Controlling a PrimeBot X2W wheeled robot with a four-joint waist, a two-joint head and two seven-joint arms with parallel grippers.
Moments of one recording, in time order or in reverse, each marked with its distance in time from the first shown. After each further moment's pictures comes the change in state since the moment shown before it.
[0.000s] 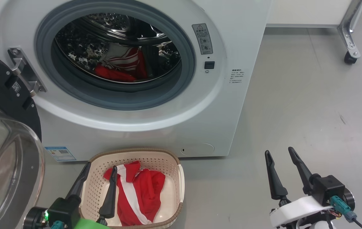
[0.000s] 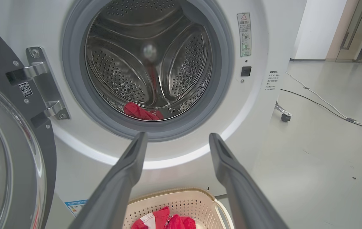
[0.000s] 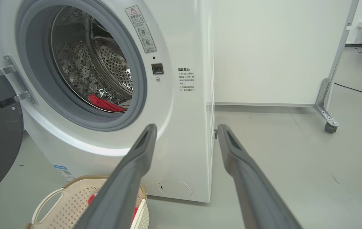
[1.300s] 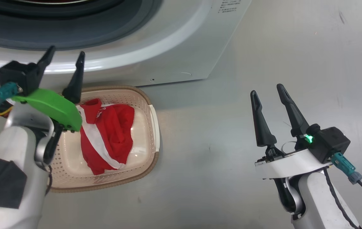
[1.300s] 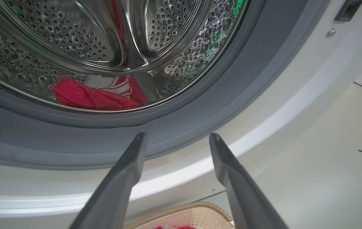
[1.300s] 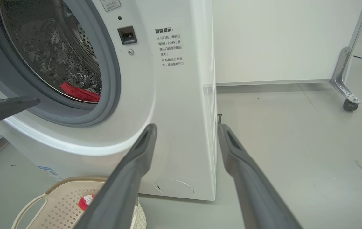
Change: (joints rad) left arm -0.614 0.085 0.027 0.199 -0.108 -0.095 0.286; right arm -0.226 -0.002 0.091 -0.129 0.043 -0.026 0.000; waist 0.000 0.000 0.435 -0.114
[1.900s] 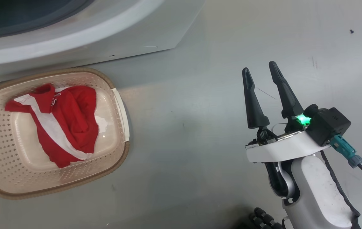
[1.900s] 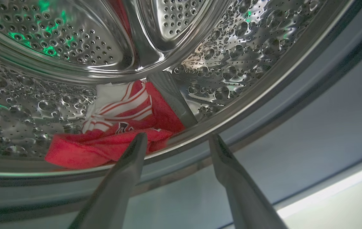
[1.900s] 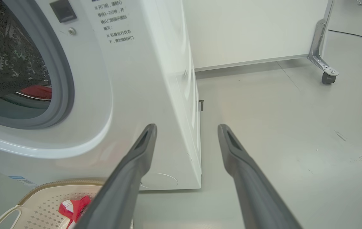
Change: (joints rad) left arm -0.349 0.220 0.023 0.092 0.010 -0.013 0.209; right arm -0.114 -0.002 0.076 -0.014 0.114 -0.038 0.000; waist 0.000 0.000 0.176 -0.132
